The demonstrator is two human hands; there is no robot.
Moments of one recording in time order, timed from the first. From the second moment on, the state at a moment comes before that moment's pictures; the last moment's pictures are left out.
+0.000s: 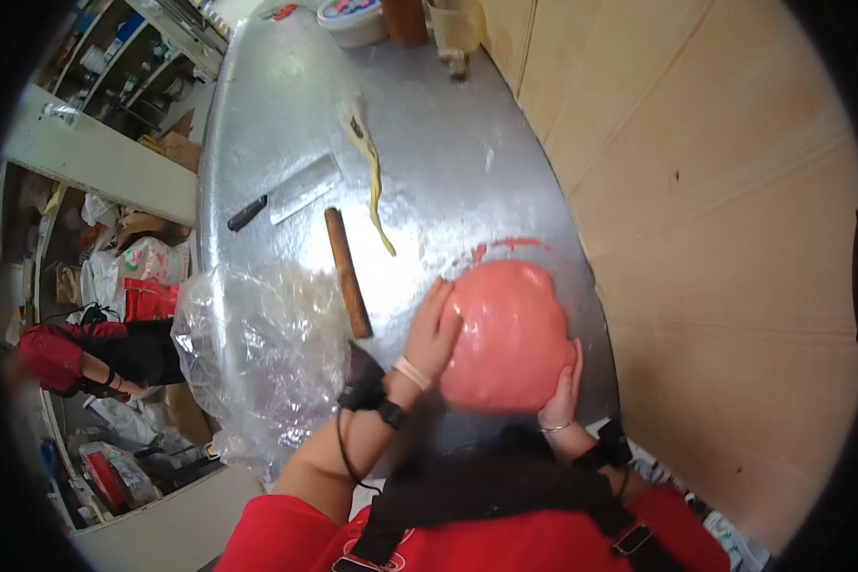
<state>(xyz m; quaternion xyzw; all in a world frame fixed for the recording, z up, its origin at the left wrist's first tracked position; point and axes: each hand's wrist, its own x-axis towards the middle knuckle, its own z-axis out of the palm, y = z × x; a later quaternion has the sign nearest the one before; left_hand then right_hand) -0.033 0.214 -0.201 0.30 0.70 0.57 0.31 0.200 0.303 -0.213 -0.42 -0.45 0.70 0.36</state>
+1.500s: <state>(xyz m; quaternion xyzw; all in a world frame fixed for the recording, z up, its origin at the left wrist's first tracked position) -0.044 0.195 -0.149 0.25 0.91 0.19 0.28 0.166 0.406 -0.188 -0.49 -0.70 0.47 0.23</state>
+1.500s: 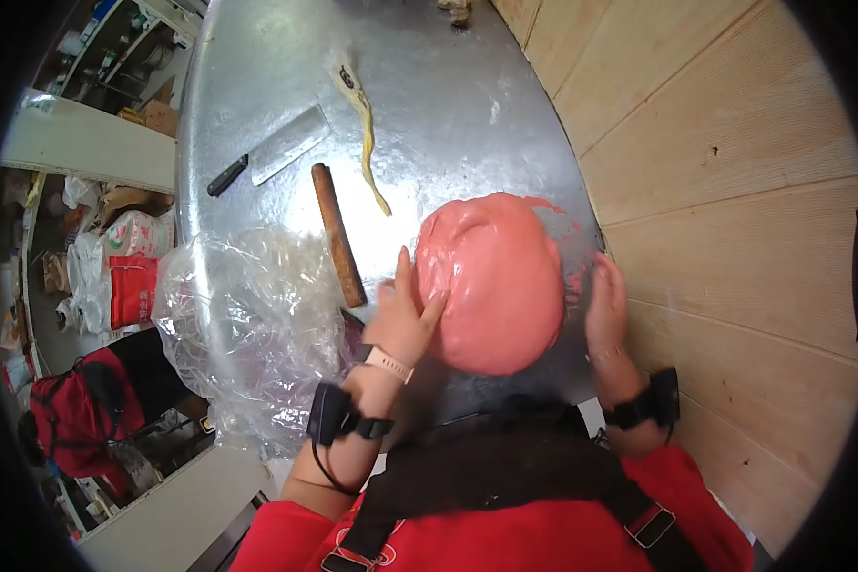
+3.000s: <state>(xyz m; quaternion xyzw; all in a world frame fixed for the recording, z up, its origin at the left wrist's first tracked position) -0.104 0.266 -0.101 0.42 0.84 0.34 0.04 0.145 0.406 -0.178 -0.40 -0.64 0.66 0.00</state>
